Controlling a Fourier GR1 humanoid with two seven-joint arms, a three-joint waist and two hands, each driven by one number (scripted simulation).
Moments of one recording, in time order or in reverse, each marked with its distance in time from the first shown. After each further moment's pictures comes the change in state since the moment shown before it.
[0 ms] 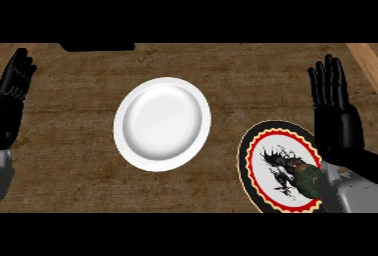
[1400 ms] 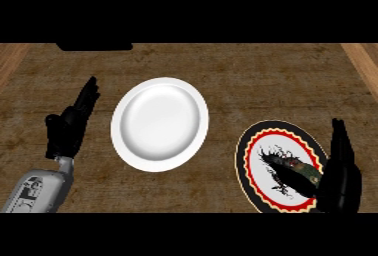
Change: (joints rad) left arm 0.009 -0.221 -0.136 0.089 -0.028 0.008 0.127; right arm 0.326 -0.022 0.187 -0.141 1.077 -0.359 0.894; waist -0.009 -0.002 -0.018
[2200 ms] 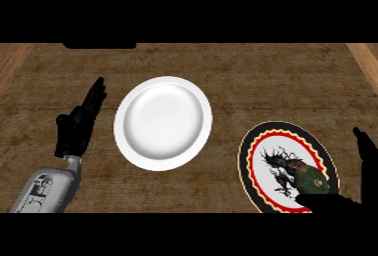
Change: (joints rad) left arm -0.016 -0.040 -0.004 0.028 -0.027 -0.007 -0.016; right arm -0.018 -0.080 -0.093 -0.366 -0.148 0.690 0.458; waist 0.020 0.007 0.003
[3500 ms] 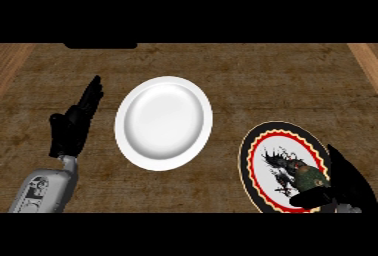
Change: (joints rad) left arm 0.012 -0.036 0.066 -0.044 -0.053 -0.063 0.035; right arm 0.005 0.118 -0.111 0.383 -0.016 0.096 -0.138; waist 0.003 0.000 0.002
